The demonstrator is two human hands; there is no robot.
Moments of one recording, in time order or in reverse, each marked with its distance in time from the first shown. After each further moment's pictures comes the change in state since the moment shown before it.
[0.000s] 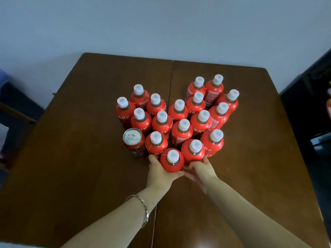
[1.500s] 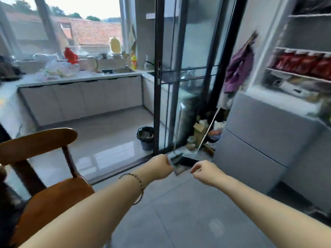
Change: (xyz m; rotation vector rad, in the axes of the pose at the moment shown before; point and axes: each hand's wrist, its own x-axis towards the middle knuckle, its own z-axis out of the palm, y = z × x) left_hand -0.799 -0.116 0.157 1.274 -1.892 1.716; right_hand -0.732 0.488 -0.262 0.187 1.550 0.308
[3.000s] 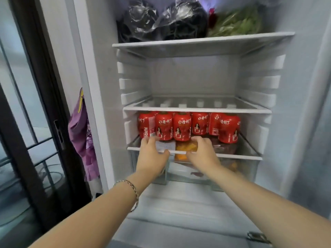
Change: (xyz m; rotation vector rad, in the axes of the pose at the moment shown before) left_hand 0.778 0.719 0.044 -0.374 0.106 0.859; right_hand 0.491 0.484 -0.644 0.287 1.078 0.459
